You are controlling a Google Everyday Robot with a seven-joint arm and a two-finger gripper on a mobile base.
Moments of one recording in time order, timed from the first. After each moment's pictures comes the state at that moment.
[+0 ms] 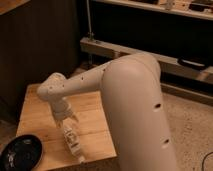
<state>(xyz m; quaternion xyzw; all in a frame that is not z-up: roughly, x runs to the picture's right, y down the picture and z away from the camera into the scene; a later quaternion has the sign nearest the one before) -0.203 0.183 0.754 -0.34 0.20 0.43 0.81</state>
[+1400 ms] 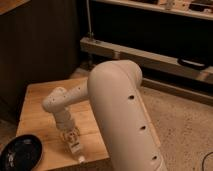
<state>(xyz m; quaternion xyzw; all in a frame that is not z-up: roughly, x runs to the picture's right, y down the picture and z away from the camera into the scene) -0.204 0.246 0.792 -0.36 0.25 0.43 0.79</state>
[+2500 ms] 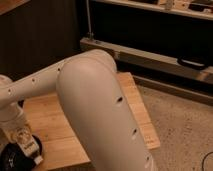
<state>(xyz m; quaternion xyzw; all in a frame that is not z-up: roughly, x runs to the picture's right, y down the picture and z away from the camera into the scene) -0.401 0.191 0.645 -0.38 0.08 0.33 0.86</state>
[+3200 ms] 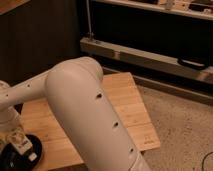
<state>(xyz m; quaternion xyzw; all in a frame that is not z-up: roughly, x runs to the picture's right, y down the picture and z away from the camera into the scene) -0.445 0.204 0.687 -0.39 0.04 0.30 0.87</state>
